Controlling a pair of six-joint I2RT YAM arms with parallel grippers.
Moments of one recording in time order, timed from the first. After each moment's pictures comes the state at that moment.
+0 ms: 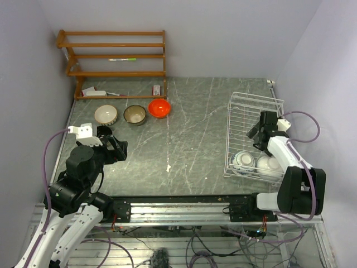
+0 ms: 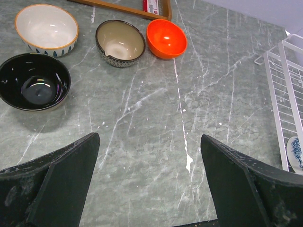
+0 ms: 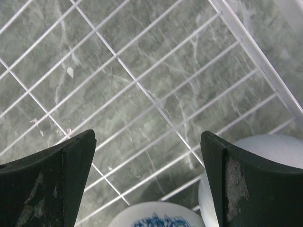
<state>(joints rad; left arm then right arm) -0.46 0.39 0.78 -0.69 -0.27 -0.46 -0.08 1.36 0.80 -0.44 0.40 0.67</state>
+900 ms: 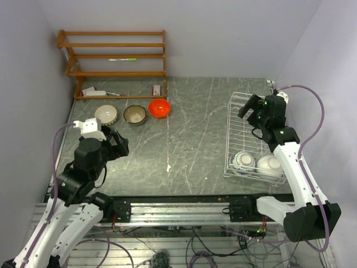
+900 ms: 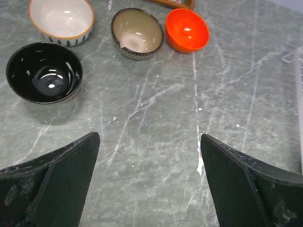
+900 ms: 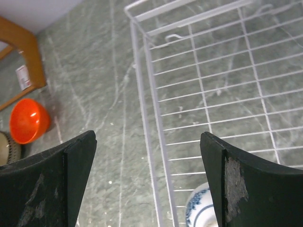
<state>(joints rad) -0.46 0.46 0.78 -0.69 -0.31 -0.48 0.09 1.08 1.02 -0.47 0.18 0.53</state>
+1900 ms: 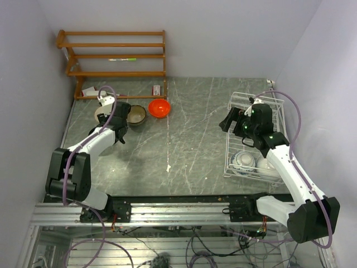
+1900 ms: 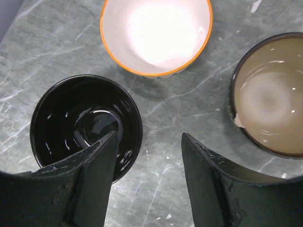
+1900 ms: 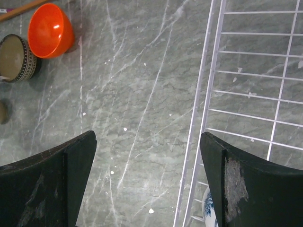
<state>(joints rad) -0.24 1.47 0.88 -0.19 -0.65 -0.46 0.21 1.08 0.89 -0.40 -0.09 0.45</state>
